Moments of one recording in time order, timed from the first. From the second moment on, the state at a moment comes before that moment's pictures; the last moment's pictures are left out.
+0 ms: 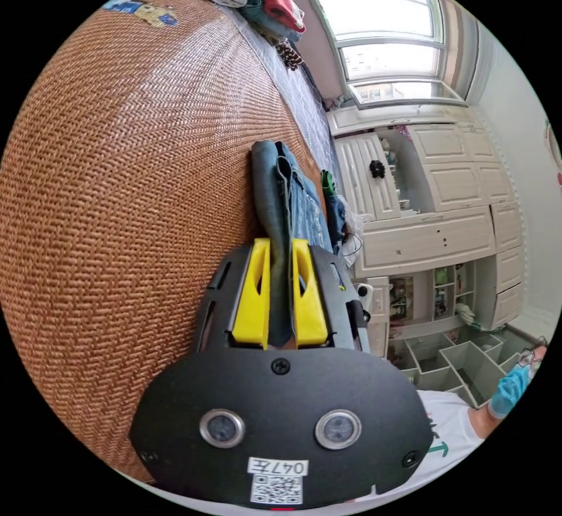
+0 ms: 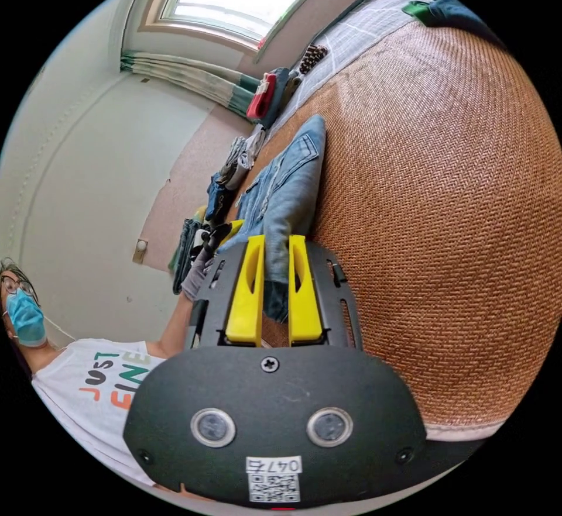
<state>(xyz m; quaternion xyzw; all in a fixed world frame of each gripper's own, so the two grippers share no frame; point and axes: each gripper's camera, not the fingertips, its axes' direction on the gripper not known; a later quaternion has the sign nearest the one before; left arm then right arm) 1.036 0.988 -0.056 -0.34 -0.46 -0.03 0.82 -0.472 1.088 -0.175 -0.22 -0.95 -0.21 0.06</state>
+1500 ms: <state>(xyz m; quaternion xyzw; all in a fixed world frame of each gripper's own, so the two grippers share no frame) 1.925 0.939 -0.179 -0.02 -0.59 0.58 0.56 -0.157 1.013 -0.377 0.28 -0.92 -0.23 0.17</state>
